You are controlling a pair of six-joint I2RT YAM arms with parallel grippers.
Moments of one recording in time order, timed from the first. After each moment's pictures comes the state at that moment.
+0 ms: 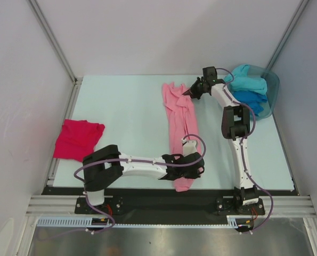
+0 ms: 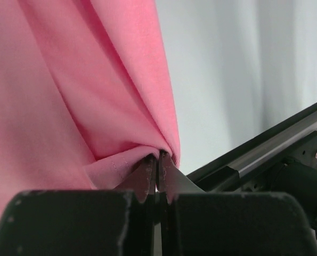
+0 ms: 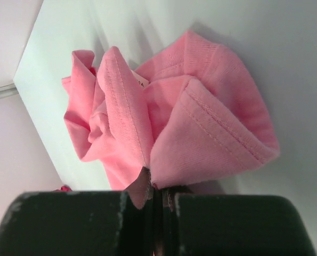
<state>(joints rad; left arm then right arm) -1.30 1.82 1.10 -0.14 -0.27 -1.09 0.17 2.61 2.30 -0.52 -0.43 0.87</state>
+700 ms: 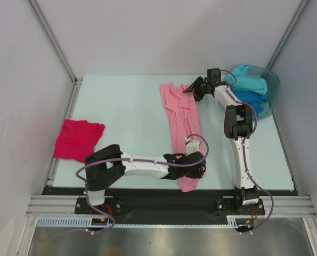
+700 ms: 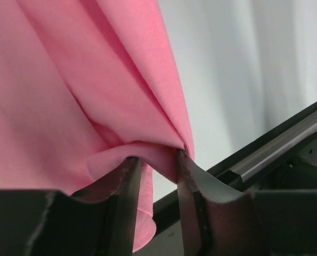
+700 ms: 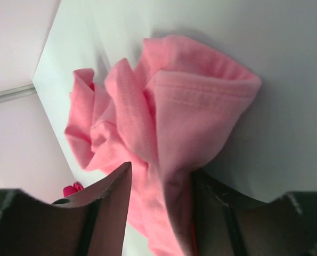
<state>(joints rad) -1.30 1.88 1.16 -0.13 -0.26 -1.01 0.15 2.64 2.27 -0.42 -0.51 0.91</state>
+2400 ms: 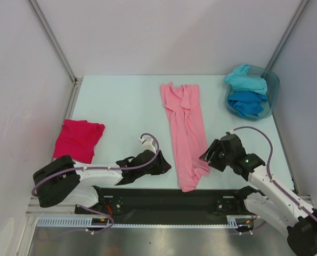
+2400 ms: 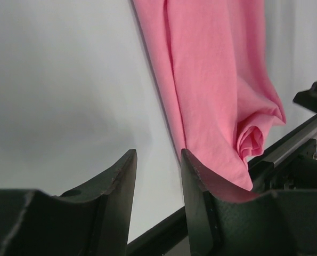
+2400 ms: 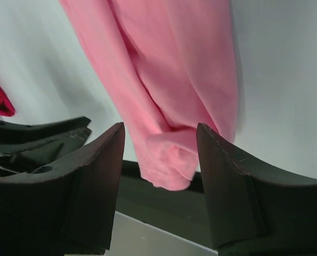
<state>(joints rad) -1.06 1.33 0.44 0.23 -0.19 -1.01 0.45 0.85 0.53 -0.54 -0.06 0.97</state>
